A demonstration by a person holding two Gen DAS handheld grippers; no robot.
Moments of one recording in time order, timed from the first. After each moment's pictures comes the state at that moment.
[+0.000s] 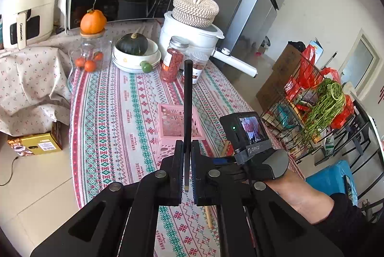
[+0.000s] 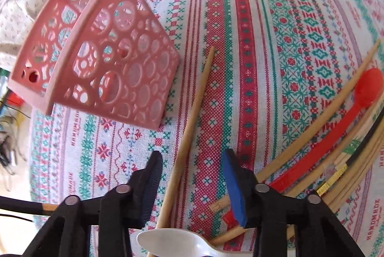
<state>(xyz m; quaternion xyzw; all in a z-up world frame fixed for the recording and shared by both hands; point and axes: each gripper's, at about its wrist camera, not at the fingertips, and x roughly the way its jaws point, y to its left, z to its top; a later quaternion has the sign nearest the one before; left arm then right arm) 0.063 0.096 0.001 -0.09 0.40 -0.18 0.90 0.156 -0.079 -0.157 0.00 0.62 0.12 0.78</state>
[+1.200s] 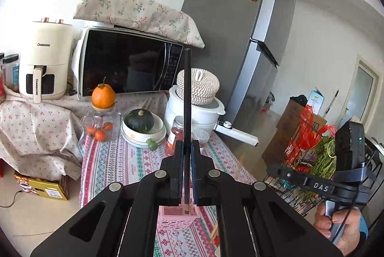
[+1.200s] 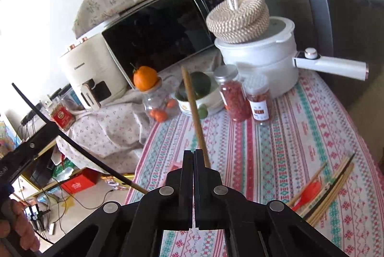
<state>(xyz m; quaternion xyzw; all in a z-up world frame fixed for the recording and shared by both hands) 0.071 0.098 0.072 -0.12 0.22 -0.13 0.96 0.089 -0.153 0.049 0.14 0.32 0.21 0.92</state>
